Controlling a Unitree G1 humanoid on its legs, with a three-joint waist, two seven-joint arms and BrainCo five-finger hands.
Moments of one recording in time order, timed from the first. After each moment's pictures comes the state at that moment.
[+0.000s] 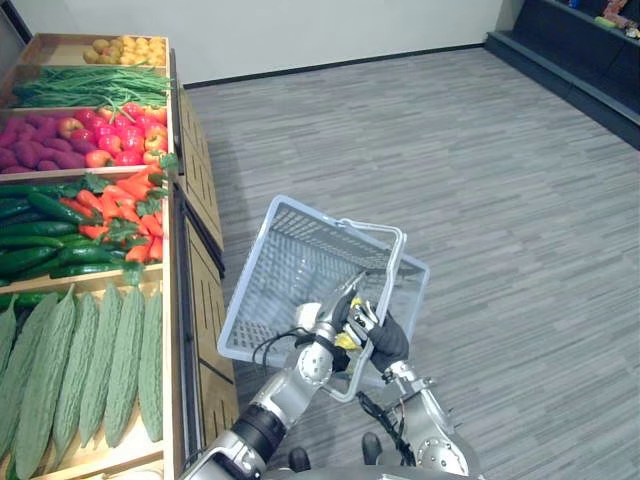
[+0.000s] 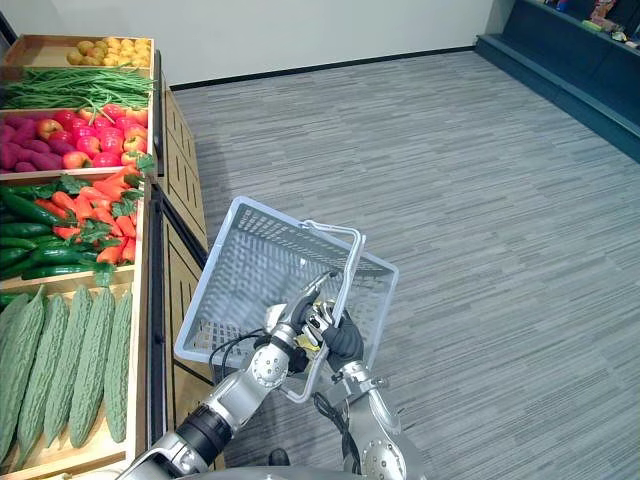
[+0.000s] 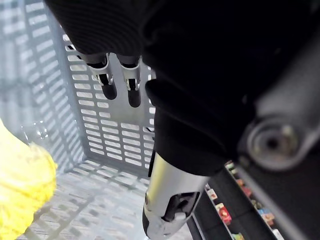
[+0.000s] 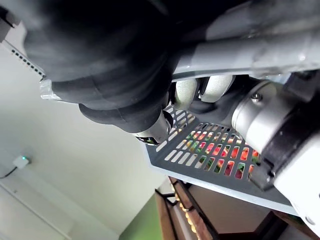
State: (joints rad) left arm -0.10 0.05 -0.41 0.19 0.44 -0.13 0.23; right arm 0.28 -0.03 0.20 -0.04 0.74 -0.07 0.08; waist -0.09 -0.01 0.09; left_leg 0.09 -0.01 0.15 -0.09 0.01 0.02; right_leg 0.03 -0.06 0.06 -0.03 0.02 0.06
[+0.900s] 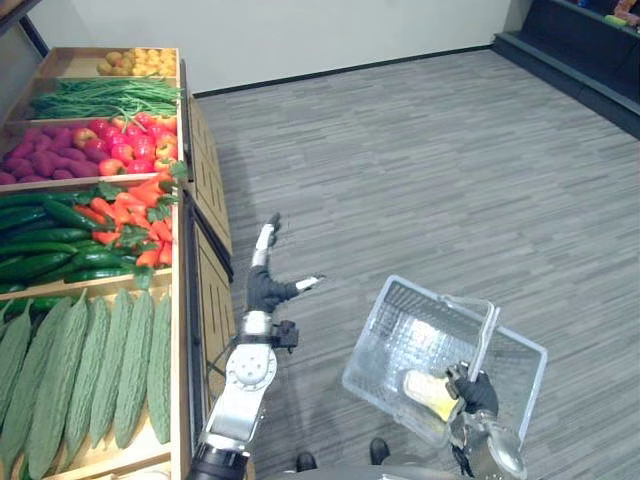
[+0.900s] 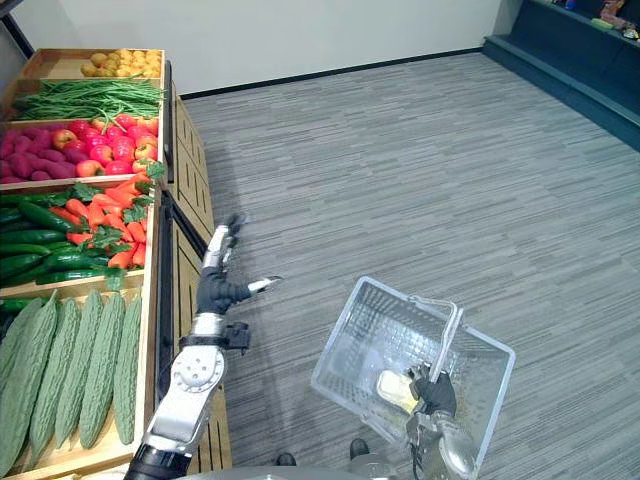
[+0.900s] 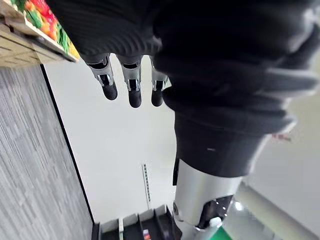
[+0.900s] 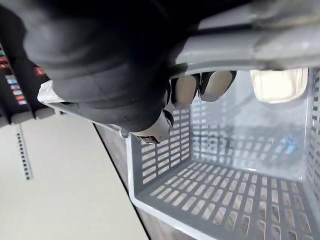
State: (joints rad) left arm 0.17 0.06 -0.11 -0.16 0.07 -0.27 0.29; right arm 0.35 -0.07 -0.13 0.26 0.38 -0.08 -0.03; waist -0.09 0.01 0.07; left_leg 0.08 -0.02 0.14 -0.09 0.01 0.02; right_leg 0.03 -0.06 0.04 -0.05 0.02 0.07
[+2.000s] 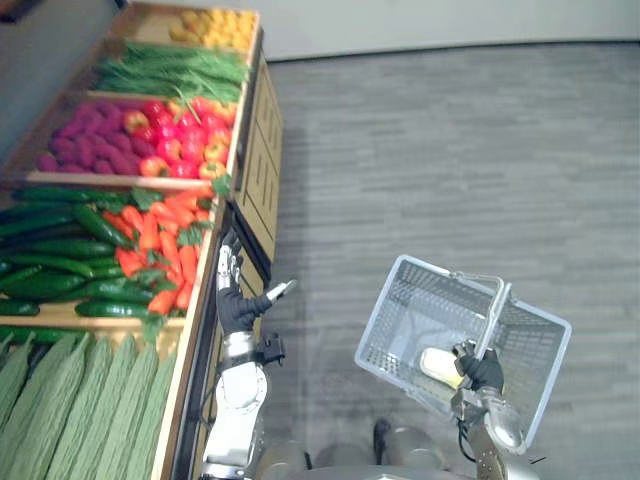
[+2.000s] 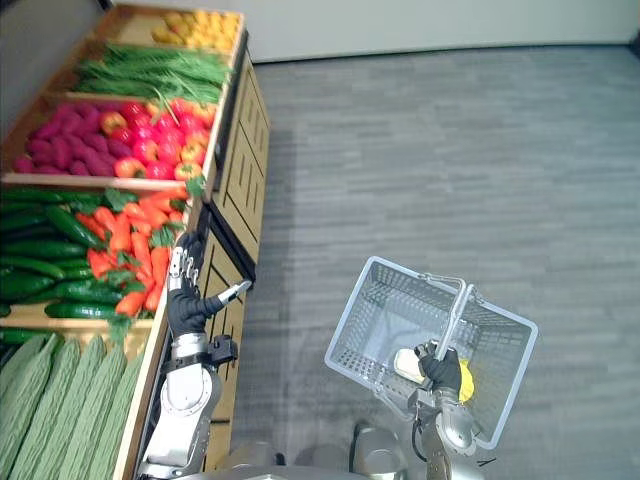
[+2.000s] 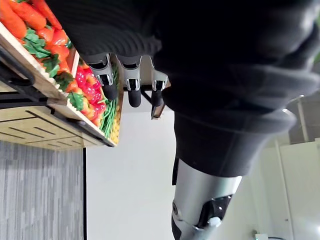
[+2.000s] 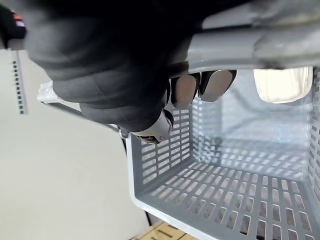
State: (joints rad) left arm 0.22 -0.02 -0.12 -0.18 0.09 -0.28 0.37; right arm 0.24 -0.07 -0.11 0.12 0.35 -0.14 -0.15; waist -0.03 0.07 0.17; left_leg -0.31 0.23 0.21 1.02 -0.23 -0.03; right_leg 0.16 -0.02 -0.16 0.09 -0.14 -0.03
